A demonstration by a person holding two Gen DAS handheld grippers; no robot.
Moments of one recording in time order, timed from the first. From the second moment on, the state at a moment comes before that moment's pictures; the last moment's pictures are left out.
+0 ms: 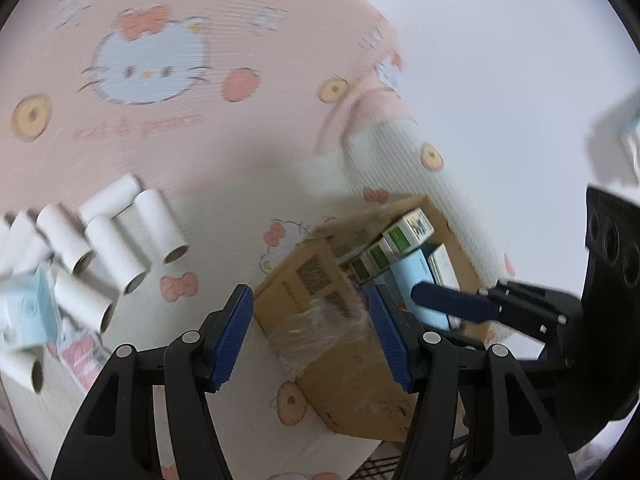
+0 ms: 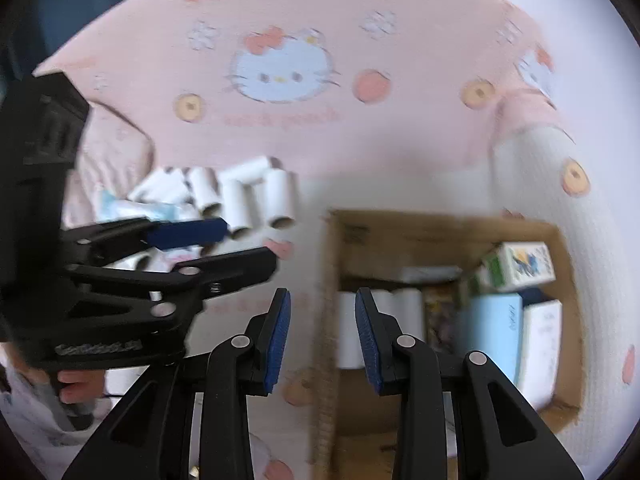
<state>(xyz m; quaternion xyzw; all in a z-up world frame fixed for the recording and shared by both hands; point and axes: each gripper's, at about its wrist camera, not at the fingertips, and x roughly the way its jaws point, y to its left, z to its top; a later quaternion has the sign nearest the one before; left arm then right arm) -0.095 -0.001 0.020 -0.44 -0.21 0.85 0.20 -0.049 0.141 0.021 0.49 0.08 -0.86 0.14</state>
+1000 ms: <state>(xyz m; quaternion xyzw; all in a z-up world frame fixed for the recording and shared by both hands) 0.037 -0.171 -0.068 -0.37 -0.33 0.87 0.02 0.000 -0.006 -0.079 0.41 0.27 -0.80 0.34</state>
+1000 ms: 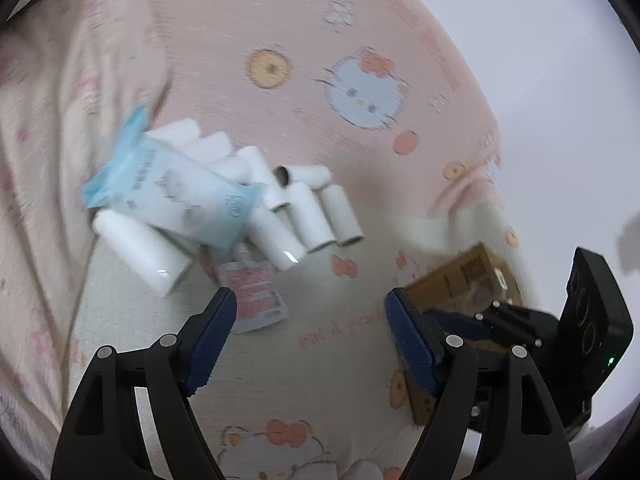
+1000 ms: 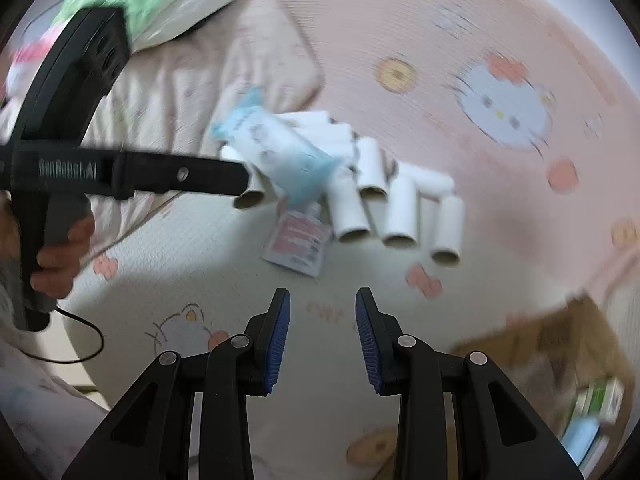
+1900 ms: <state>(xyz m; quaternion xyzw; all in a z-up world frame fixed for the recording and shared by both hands) 0.034 -0.270 -0.165 -0.40 -0.51 0.76 -0.10 -0.075 -0.087 -0.152 0.46 0.11 -0.77 0.43</state>
